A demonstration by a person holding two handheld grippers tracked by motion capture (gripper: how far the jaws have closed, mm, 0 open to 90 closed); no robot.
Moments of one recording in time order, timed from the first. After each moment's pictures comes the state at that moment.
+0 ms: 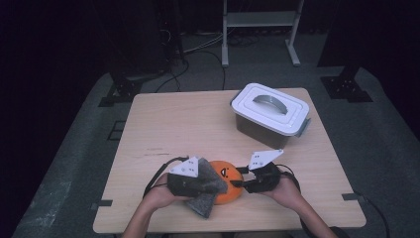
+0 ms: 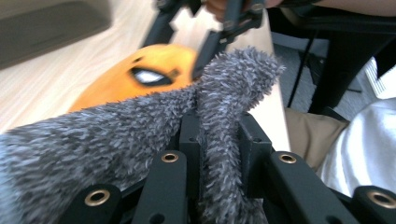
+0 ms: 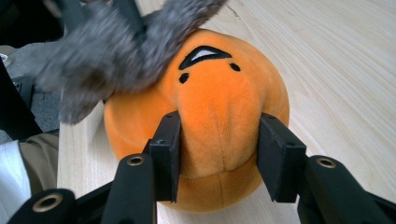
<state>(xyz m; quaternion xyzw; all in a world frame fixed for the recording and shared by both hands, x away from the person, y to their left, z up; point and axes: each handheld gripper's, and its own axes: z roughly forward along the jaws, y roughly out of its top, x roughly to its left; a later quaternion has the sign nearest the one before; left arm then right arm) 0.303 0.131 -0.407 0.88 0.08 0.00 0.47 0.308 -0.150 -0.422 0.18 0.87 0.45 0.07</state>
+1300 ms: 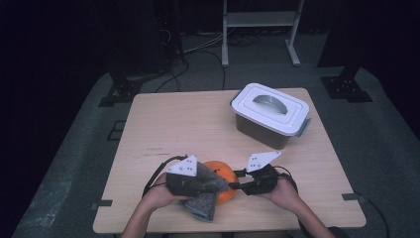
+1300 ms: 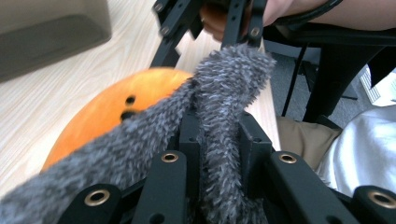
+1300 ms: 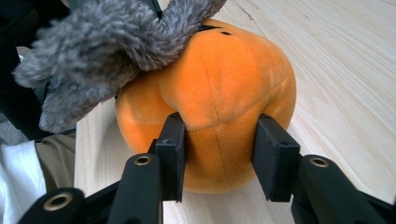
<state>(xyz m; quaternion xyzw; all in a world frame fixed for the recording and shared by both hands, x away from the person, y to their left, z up) 0.299 0.129 -0.399 0.87 0.07 0.00 0.48 0.303 -0.144 -0.422 0.17 0.87 0.45 0.05</state>
